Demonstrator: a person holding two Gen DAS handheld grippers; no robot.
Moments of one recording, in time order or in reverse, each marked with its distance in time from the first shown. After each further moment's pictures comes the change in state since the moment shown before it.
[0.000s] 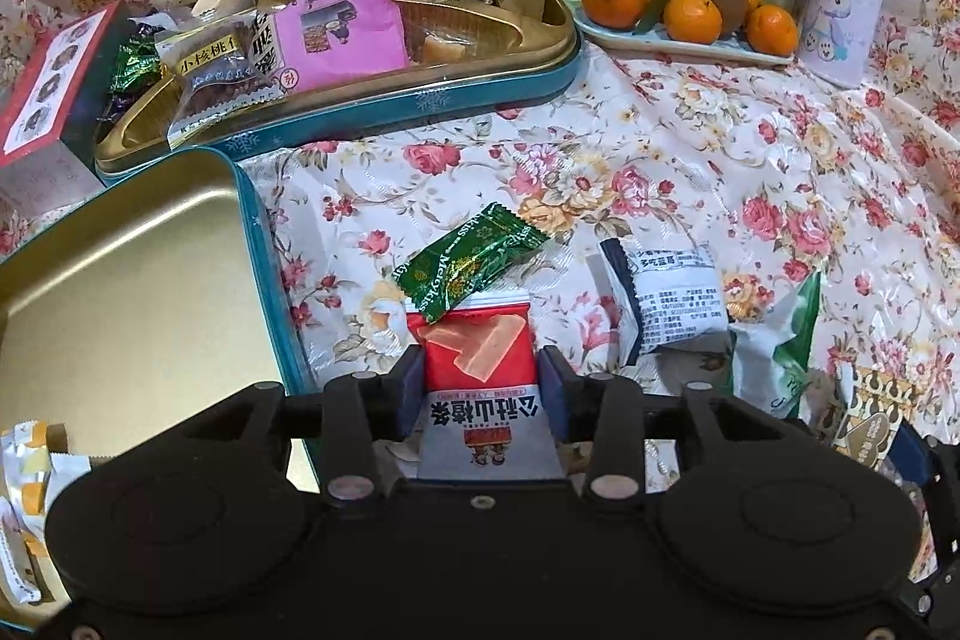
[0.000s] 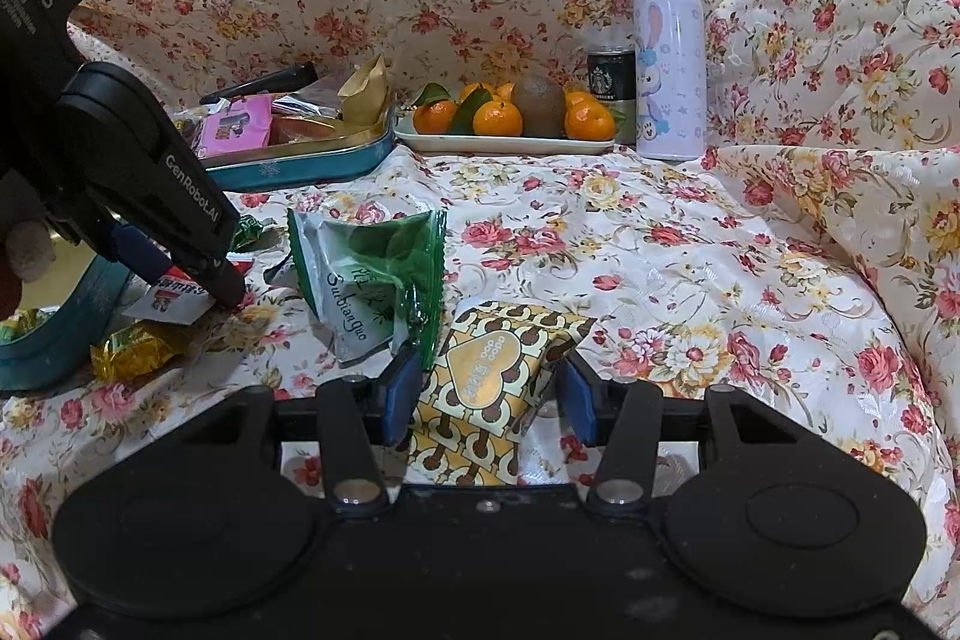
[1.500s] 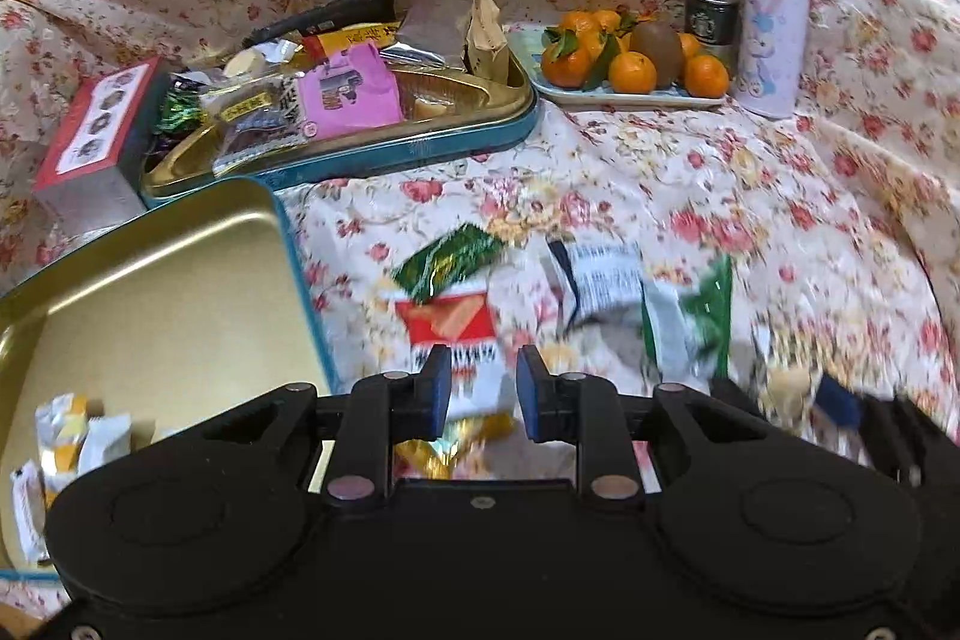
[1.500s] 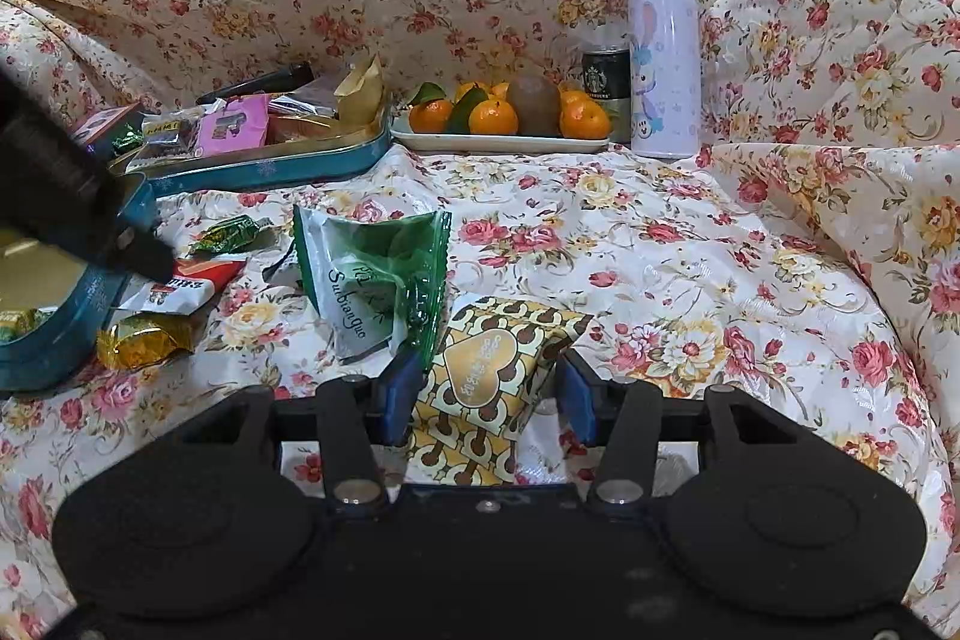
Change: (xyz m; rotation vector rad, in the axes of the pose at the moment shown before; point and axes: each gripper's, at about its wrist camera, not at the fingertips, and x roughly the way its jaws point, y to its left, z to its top) left arm -0.051 -0.008 -0.028 0.023 -0.142 -0.012; right arm -0.001 -0.001 0.000 0.005 0.001 -0.006
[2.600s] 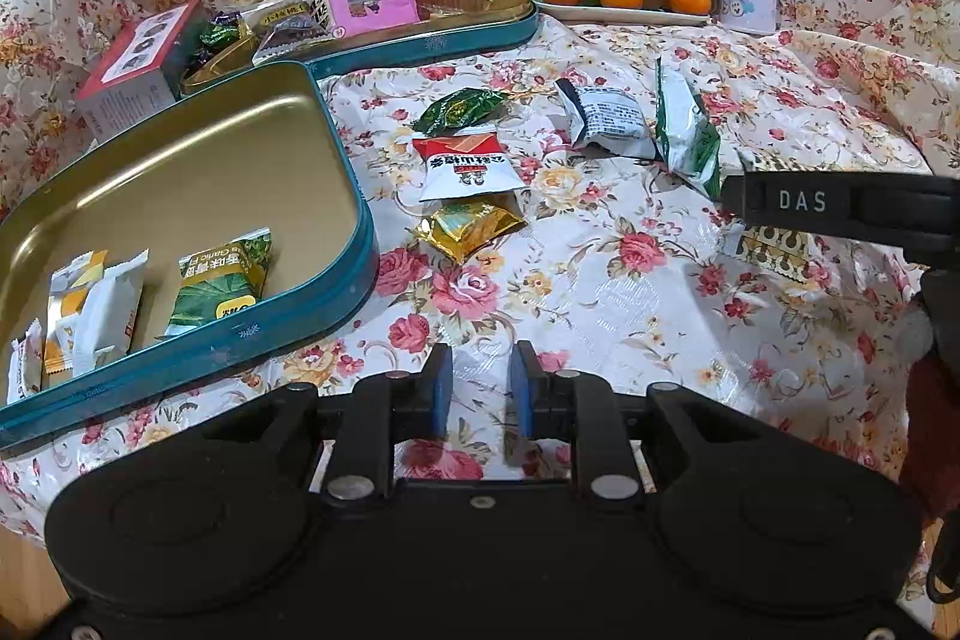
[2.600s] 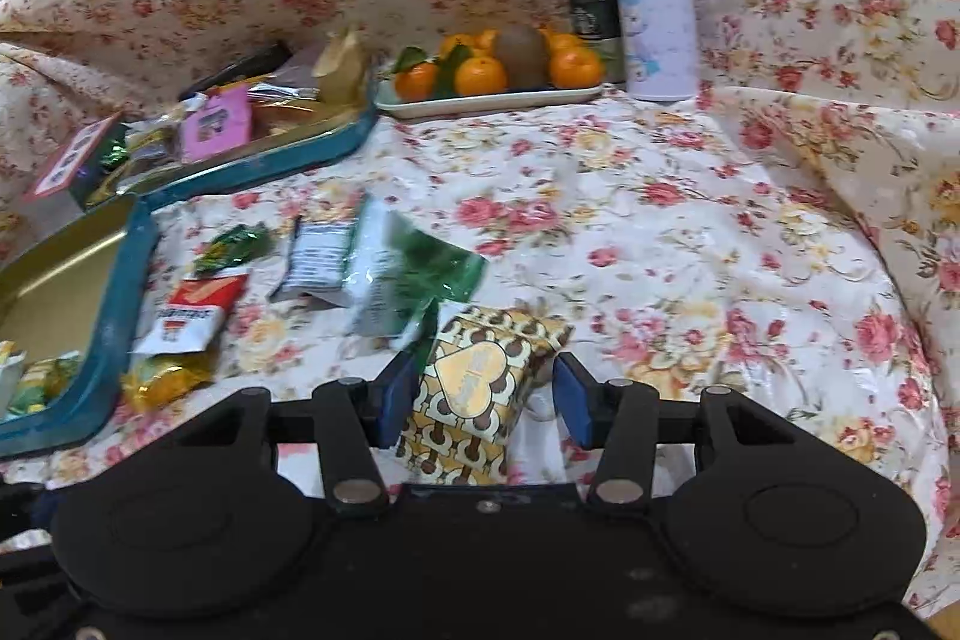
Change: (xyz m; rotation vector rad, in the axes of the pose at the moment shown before) left arm -0.020 -0.005 -0.096 0.034 -0.036 0.044; right arm 0.006 -0.013 0.031 0.110 0.169 0.029
